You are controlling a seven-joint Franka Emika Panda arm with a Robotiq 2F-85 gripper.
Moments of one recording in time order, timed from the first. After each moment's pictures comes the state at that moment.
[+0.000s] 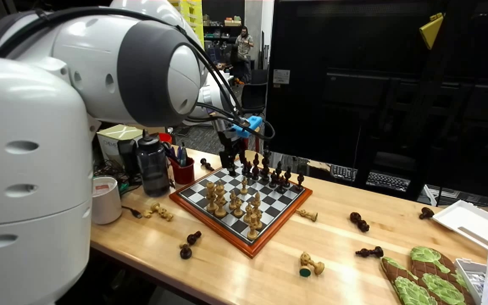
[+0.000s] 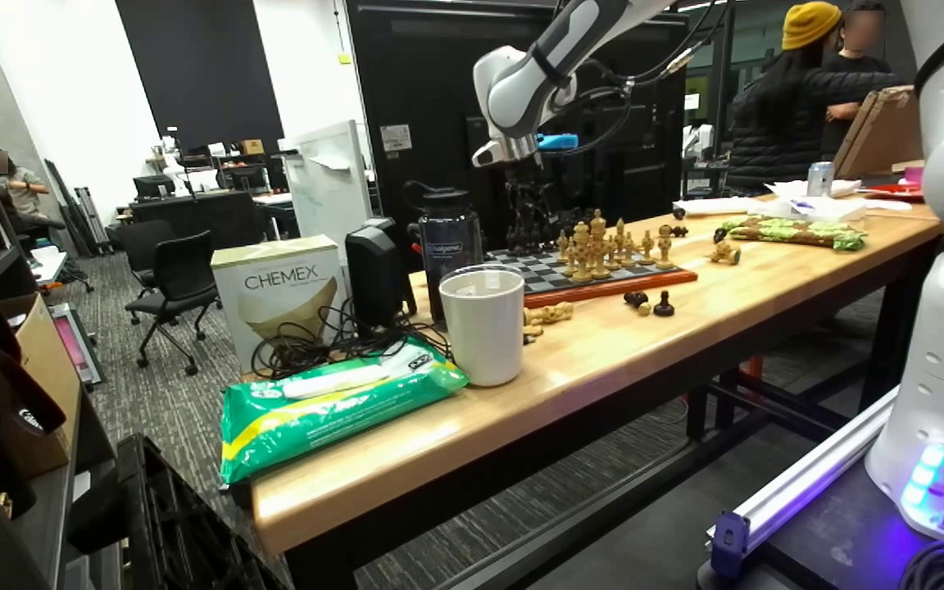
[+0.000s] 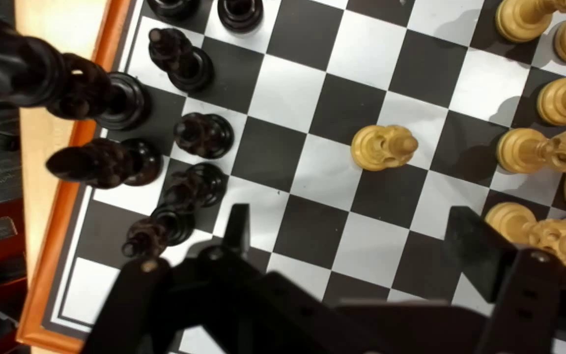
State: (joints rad) arm 0.00 0.34 0.14 -1.76 -0.39 2.06 -1.20
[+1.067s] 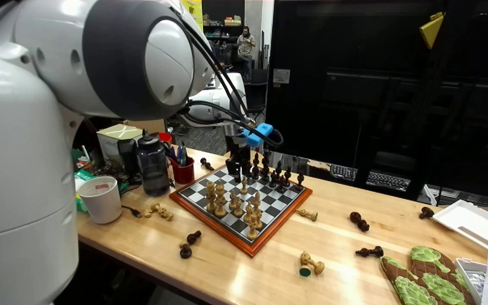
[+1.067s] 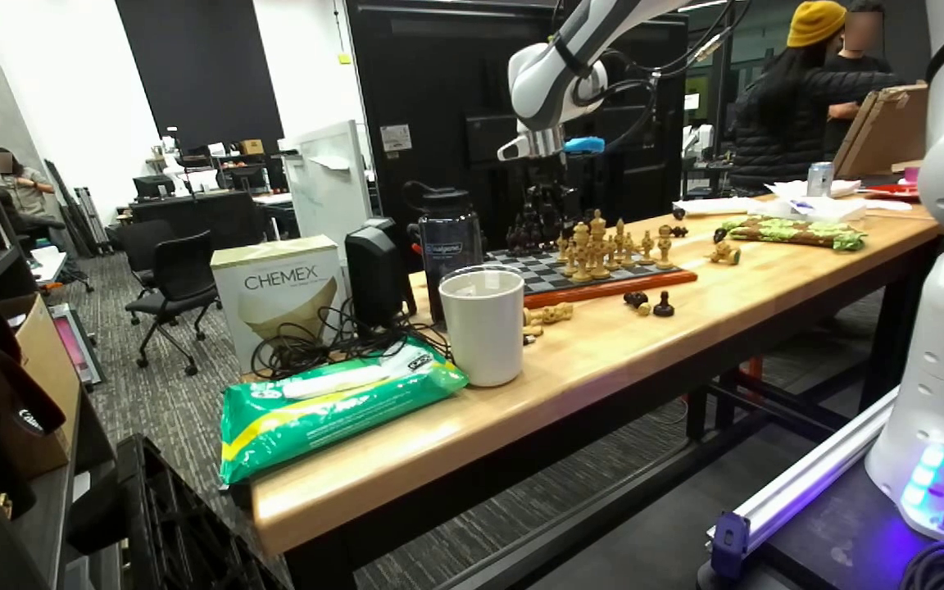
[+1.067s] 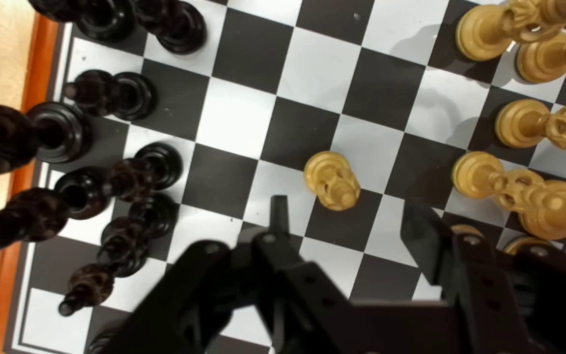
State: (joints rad) arm -0.03 0.26 0.09 -1.89 -0.23 2.14 -1.34
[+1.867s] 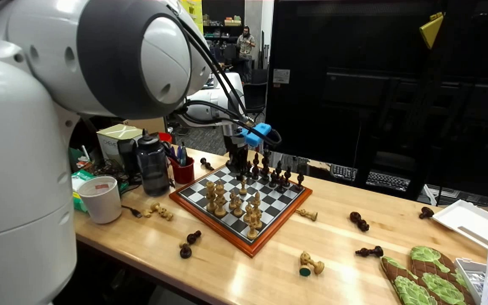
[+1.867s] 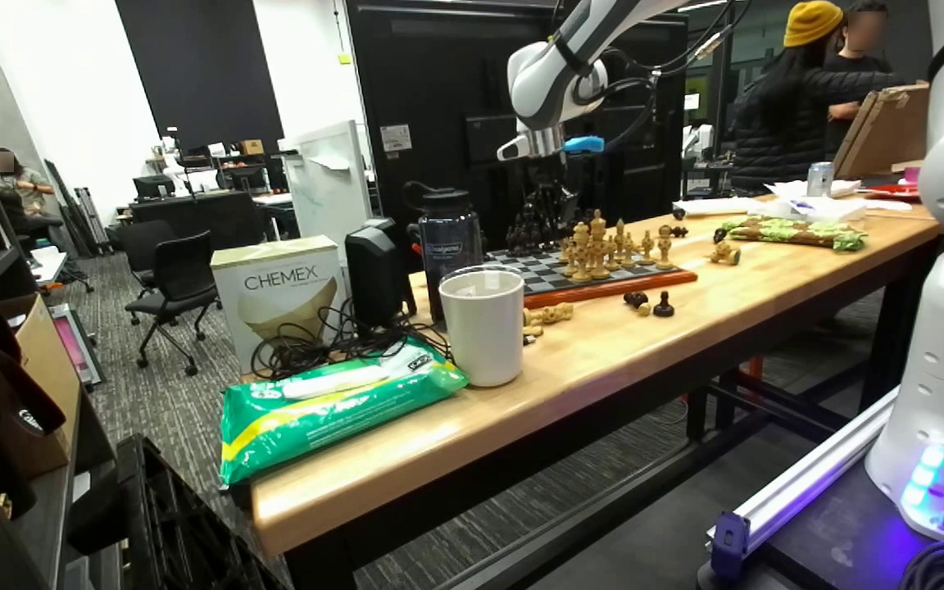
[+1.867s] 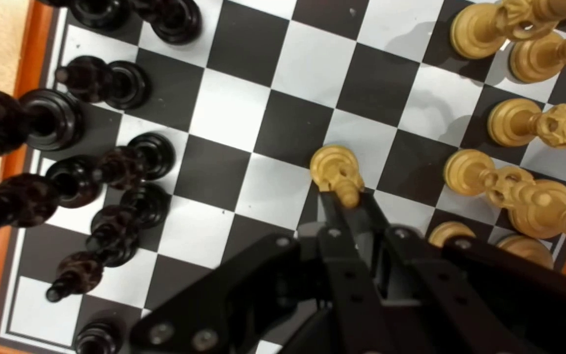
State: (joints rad) arm -0.02 0.25 0.09 -1.90 -0.23 2.14 -1.35
